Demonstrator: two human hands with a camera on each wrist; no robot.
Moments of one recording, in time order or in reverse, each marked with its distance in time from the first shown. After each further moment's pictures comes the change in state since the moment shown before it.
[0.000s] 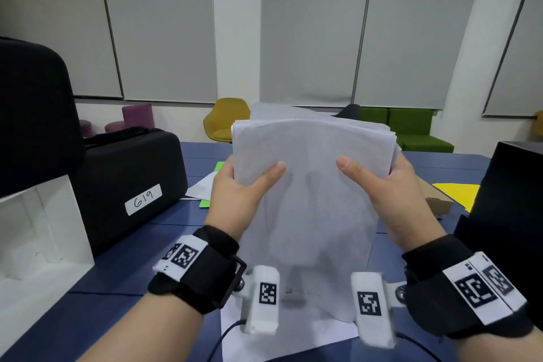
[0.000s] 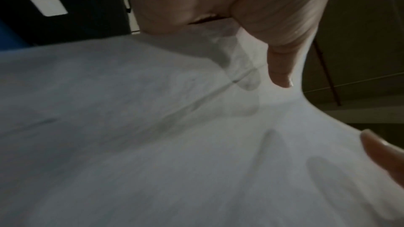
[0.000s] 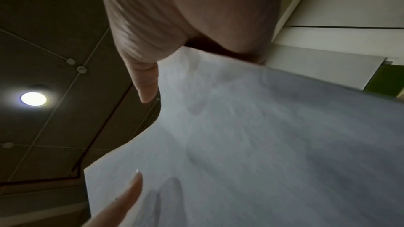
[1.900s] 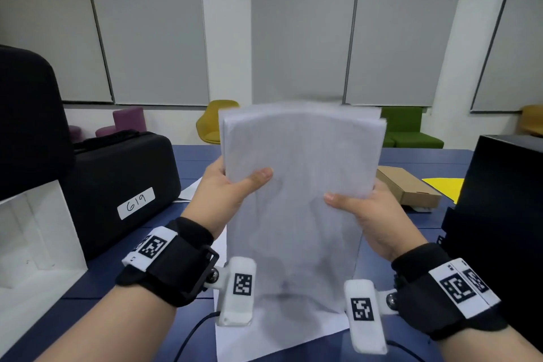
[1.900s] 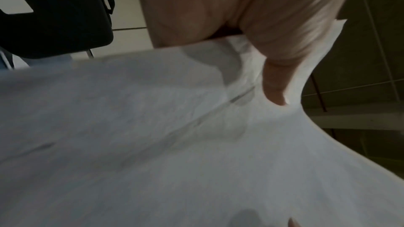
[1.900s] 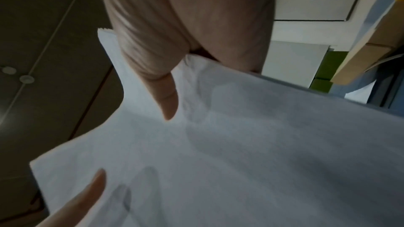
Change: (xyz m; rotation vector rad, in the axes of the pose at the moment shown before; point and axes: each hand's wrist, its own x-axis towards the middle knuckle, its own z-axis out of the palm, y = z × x) left_hand 0.007 0.006 -0.017 -0.022 -0.246 -0.060; right_hand -0.015 0.030 -0.012 0.036 -0.069 0.241
